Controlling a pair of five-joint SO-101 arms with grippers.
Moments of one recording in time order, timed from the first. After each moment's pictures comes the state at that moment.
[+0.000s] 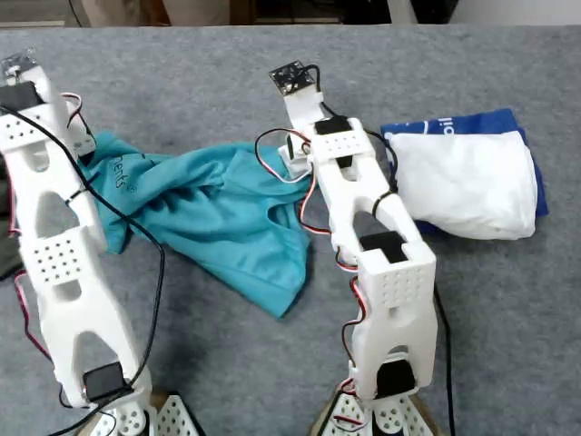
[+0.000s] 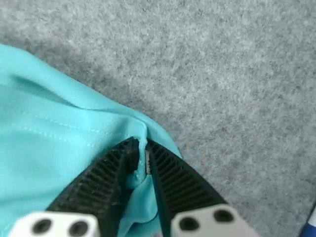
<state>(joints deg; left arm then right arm) -23.8 52.0 -68.0 100.1 -0.7 -15.9 35.6 -10.2 50.4 5.8</state>
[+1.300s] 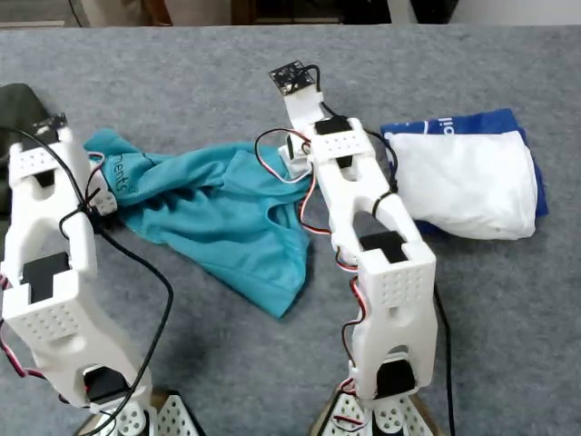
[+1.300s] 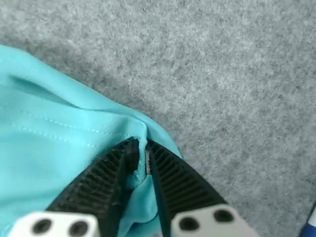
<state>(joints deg) -23.1 20.2 -1.2 77.4 -0.4 -15.9 35.6 -10.2 50.4 5.8</state>
